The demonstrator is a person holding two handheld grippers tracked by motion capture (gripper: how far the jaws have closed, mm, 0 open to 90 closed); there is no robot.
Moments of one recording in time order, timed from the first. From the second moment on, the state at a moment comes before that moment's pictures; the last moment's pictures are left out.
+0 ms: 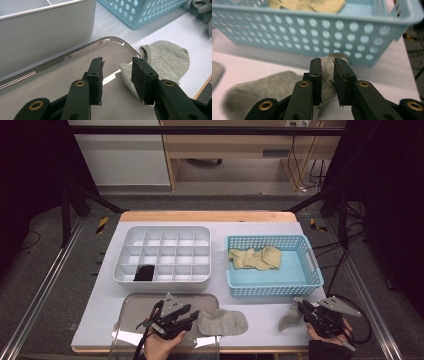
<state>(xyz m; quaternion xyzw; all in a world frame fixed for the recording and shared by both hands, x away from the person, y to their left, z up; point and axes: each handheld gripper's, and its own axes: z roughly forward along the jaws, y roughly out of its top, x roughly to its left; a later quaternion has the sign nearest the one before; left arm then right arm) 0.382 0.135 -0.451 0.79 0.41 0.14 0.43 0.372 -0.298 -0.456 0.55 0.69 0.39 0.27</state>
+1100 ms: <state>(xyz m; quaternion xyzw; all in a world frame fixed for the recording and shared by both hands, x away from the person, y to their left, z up) 0.381 0.136 -0.448 0.79 0.40 0.14 0.44 0.384 -0.215 -0.460 0.39 0.79 0.45 0.17</state>
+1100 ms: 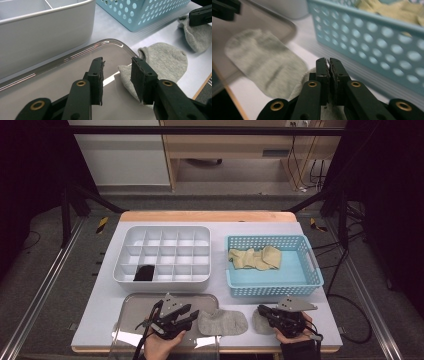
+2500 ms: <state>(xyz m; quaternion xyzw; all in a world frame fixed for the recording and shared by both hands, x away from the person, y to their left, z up) 0.380 0.136 -0.449 0.79 0.40 0.14 0.44 0.376 -0.244 -0.449 0.47 0.74 0.41 0.24</state>
